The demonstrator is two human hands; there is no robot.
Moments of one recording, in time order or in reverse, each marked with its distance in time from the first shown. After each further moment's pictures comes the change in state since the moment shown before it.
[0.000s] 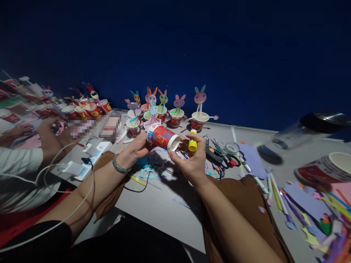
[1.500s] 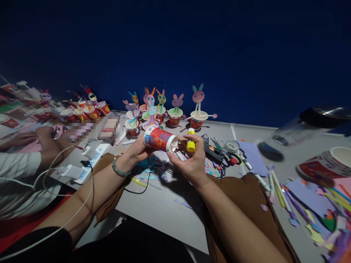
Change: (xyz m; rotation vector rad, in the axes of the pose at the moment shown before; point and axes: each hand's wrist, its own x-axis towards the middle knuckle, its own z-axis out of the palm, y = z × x) left_hand -0.010 0.001 0.008 -0.021 0.000 -0.006; right_hand -0.003 -0.001 -0.001 -0.060 -0.002 -0.025
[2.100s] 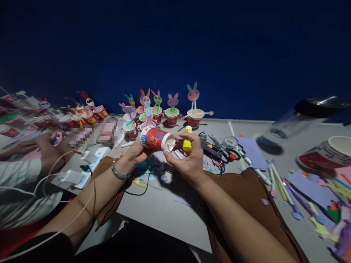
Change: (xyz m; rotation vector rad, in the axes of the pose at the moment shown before) left_hand -0.002 -0.007 -0.002 0.002 0.030 0.011; right_hand -0.001 -0.003 -0.001 -0.113 0.075 -0.057
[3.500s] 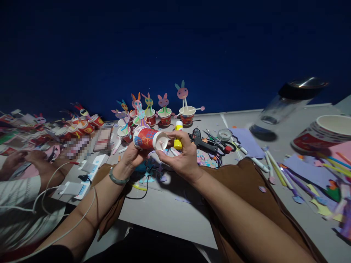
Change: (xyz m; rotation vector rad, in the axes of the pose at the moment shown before) left_hand -0.002 0.003 0.012 -0.009 0.141 0.038; right_hand 0.002 -0.005 0.000 -0.026 -0.005 -0.176
